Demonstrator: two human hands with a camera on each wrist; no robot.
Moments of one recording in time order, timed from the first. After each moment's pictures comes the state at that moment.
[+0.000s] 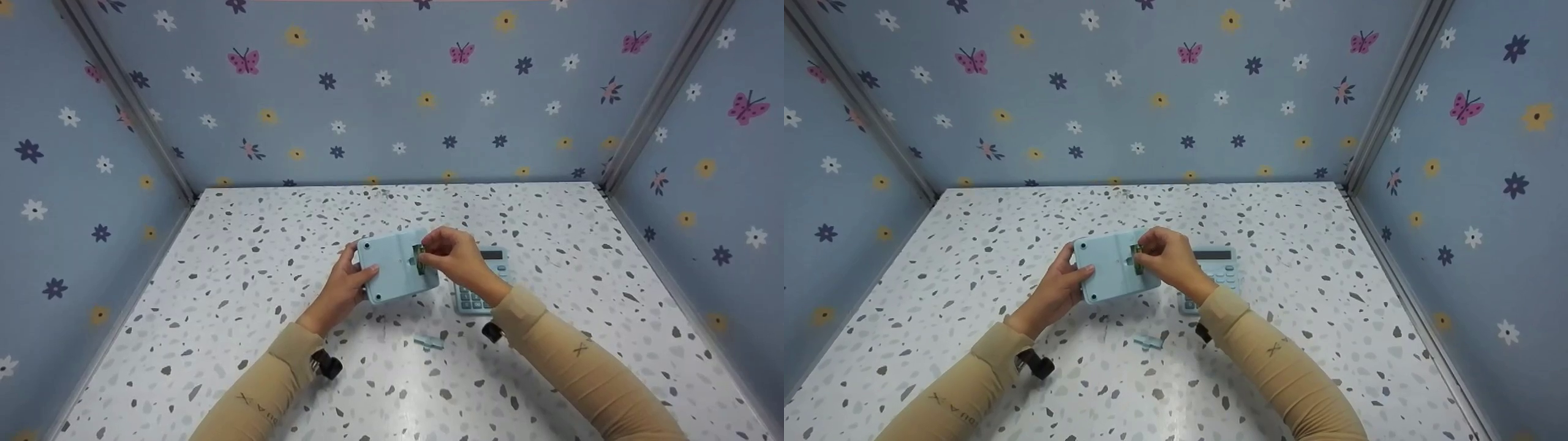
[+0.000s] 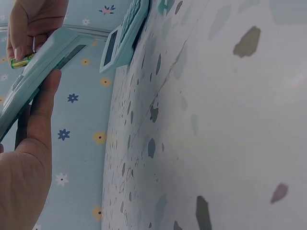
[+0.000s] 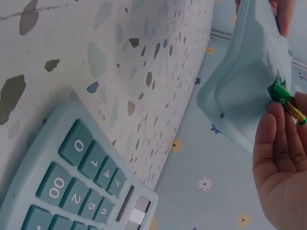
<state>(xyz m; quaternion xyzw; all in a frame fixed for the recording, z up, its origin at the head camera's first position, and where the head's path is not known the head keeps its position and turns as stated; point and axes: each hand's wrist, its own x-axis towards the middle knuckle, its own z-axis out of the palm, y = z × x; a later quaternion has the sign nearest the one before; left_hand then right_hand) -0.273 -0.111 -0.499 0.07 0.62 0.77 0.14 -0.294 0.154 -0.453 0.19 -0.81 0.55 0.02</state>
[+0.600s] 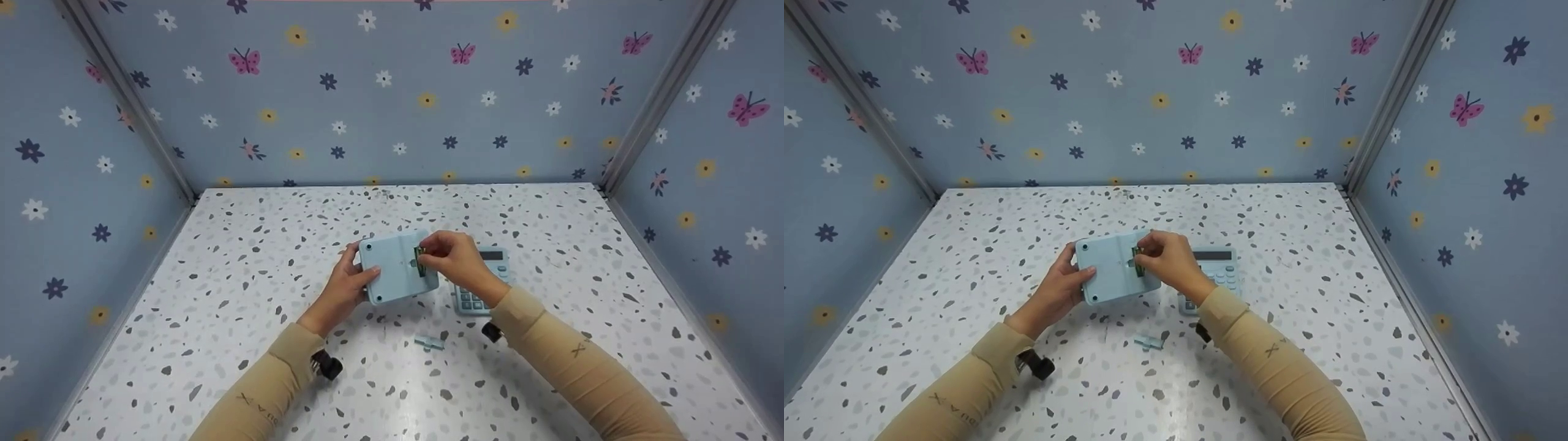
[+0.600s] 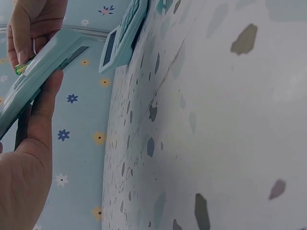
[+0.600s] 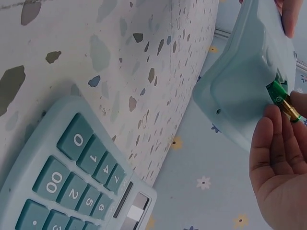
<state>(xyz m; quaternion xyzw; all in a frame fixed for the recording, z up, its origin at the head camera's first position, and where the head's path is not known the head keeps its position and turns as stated) -0.273 -0.111 -0.500 0.08 0.62 0.77 0.14 -0.295 0.152 -0.453 0.20 -0.84 0.51 0.03</state>
